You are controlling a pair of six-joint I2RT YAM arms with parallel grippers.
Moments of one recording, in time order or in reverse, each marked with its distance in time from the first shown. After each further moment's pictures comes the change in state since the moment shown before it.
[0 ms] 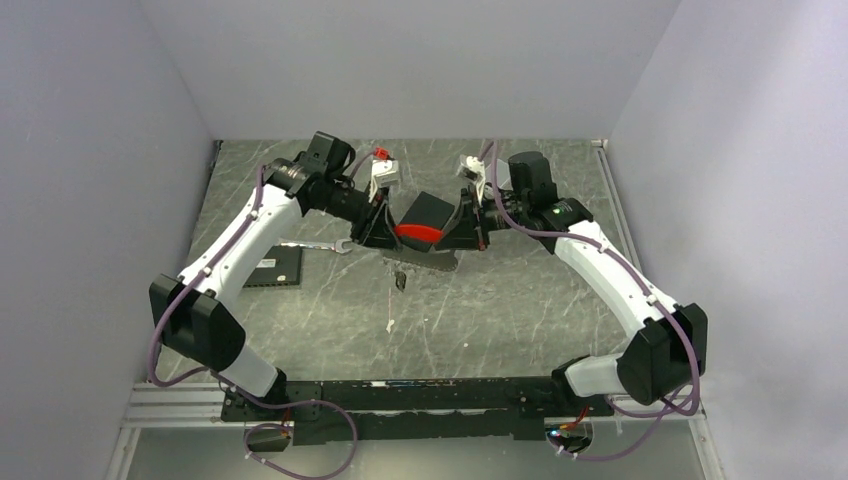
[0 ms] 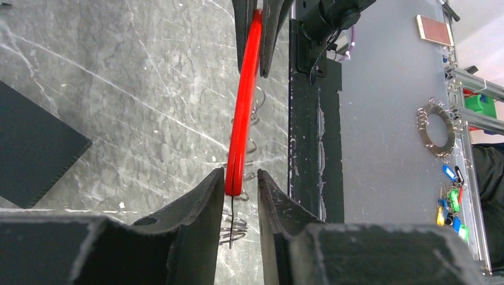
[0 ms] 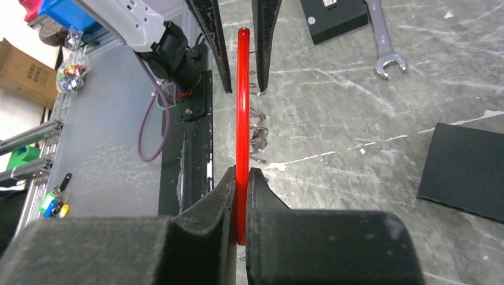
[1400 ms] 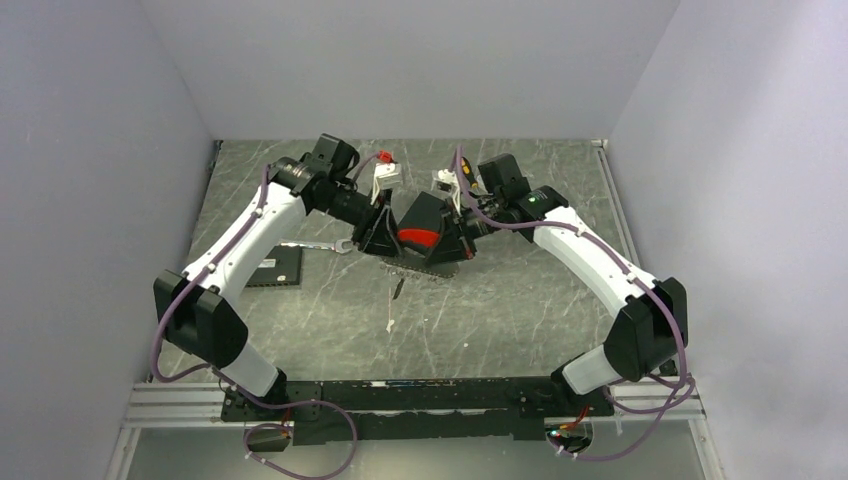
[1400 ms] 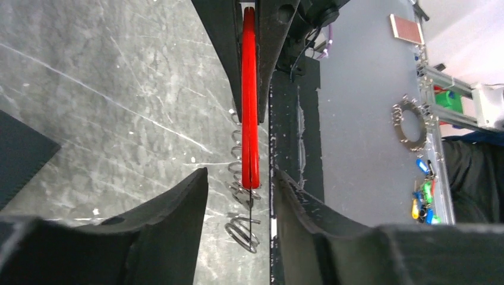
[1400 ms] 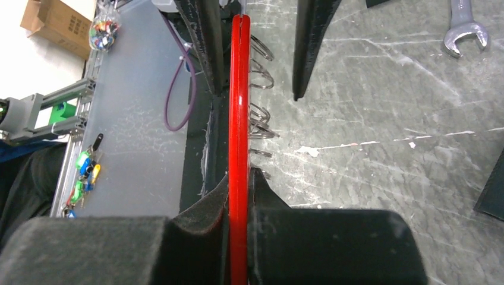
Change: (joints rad) left arm -0.013 0.020 0.004 -0.060 0.050 0.024; right arm 0.089 0.128 0.119 -0.247 -0.029 -0.166
